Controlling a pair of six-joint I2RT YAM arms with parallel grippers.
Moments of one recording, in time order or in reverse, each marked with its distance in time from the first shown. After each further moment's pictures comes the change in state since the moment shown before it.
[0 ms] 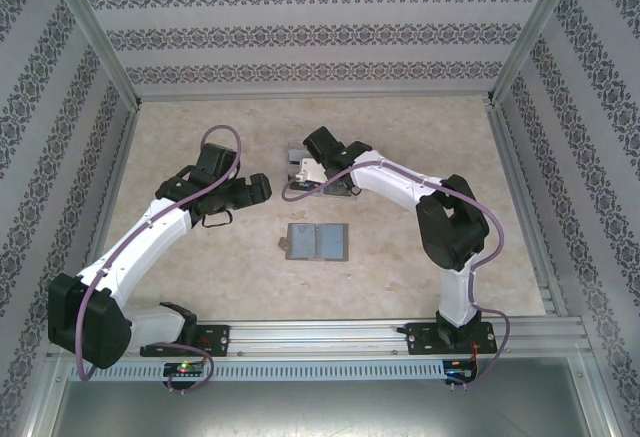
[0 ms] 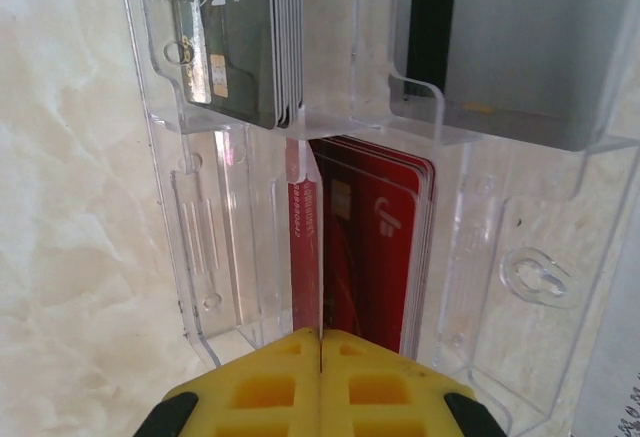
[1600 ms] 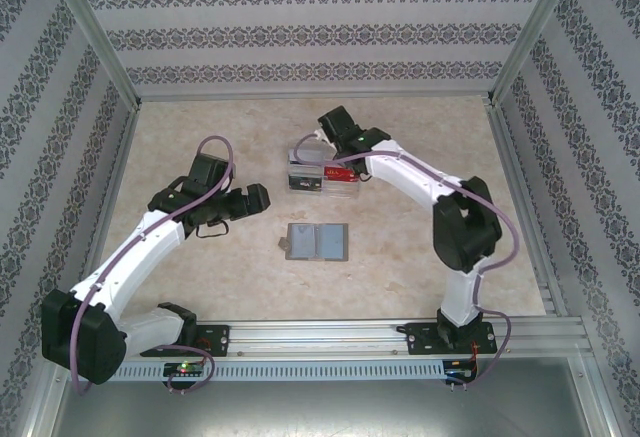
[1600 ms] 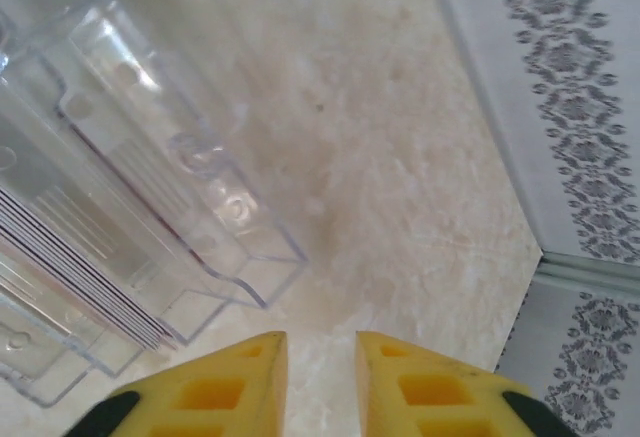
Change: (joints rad) left arm 0.023 -0.082 -0.096 0.005 0.127 -0.009; right arm -0.073 -0.090 0.035 0.063 0.223 0.399
